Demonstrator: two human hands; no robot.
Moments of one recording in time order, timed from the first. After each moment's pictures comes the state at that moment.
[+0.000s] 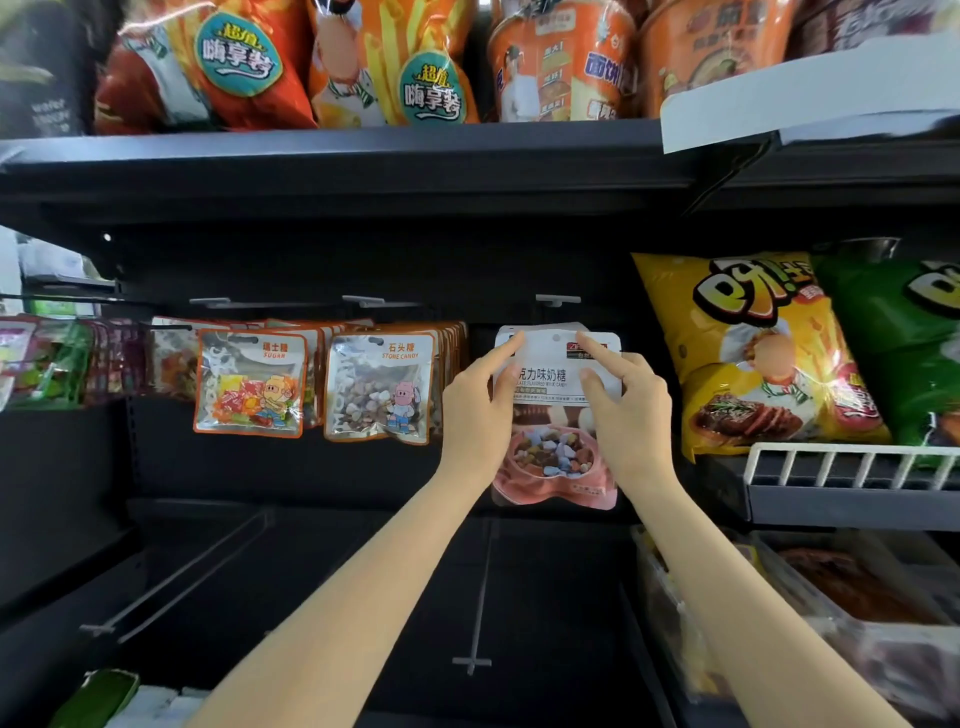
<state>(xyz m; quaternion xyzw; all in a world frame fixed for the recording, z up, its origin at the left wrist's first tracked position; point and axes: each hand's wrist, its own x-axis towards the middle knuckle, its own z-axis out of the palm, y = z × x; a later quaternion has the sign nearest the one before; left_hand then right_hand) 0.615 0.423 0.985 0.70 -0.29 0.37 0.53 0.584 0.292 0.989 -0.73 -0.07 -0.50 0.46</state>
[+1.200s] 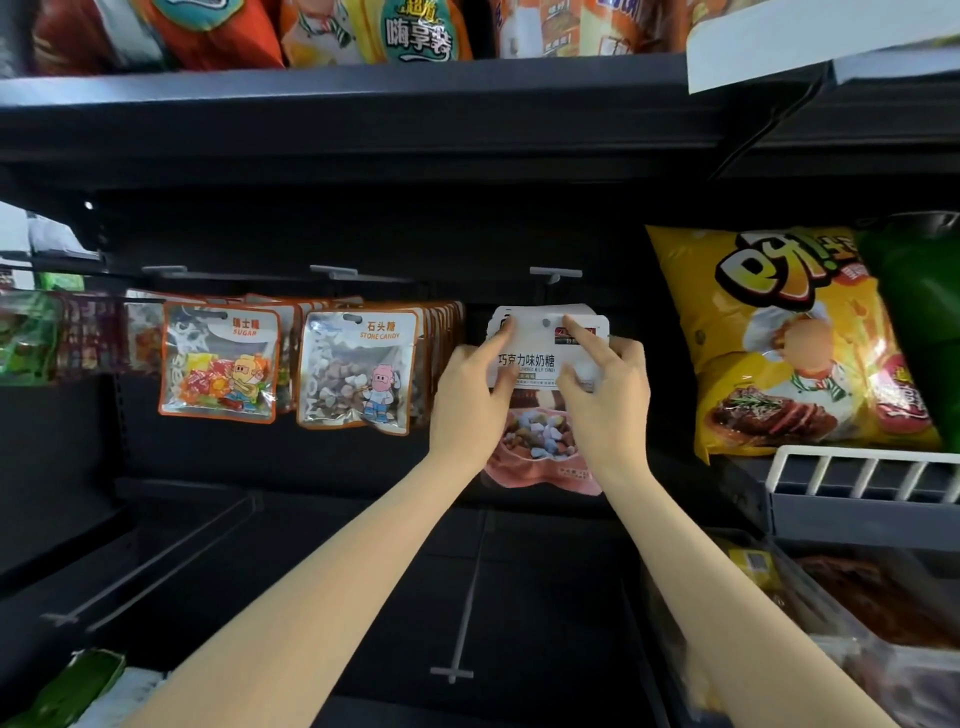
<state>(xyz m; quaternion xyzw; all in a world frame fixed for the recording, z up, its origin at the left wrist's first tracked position) 0.662 0.414 0.975 0.77 -0.25 0.40 0.43 0.631 0.291 0.977 -0.71 -0.10 -0.50 0.49</state>
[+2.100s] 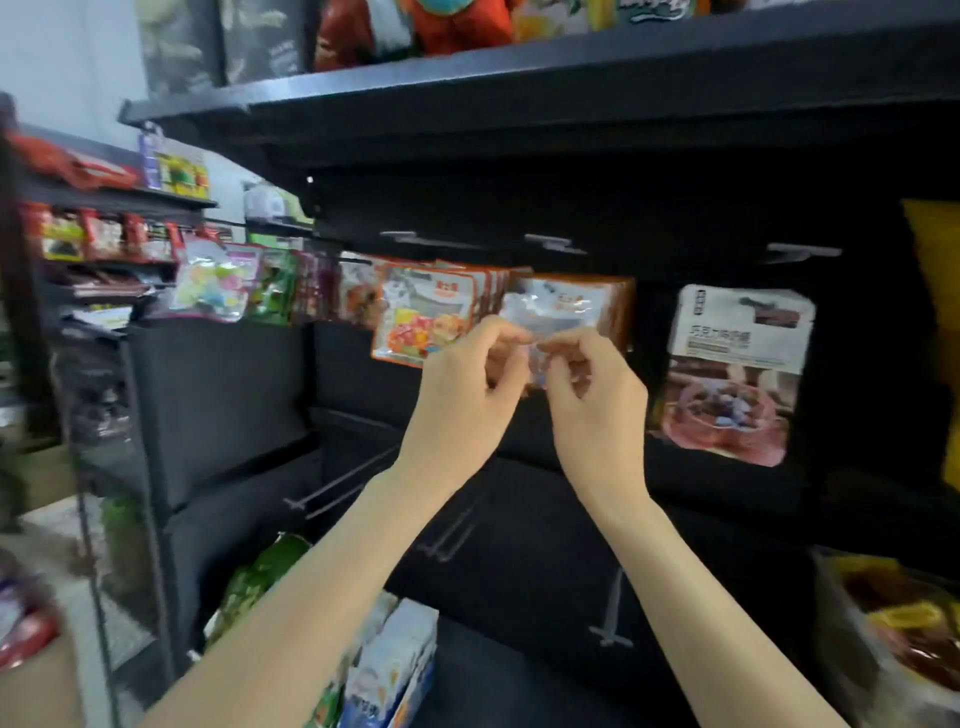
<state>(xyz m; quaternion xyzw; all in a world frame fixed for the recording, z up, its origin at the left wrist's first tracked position) 0.565 0.549 0.973 0.78 -0.20 0.46 0.39 0.580 0.435 0.966 -0.71 -0.26 -0.42 0.50</state>
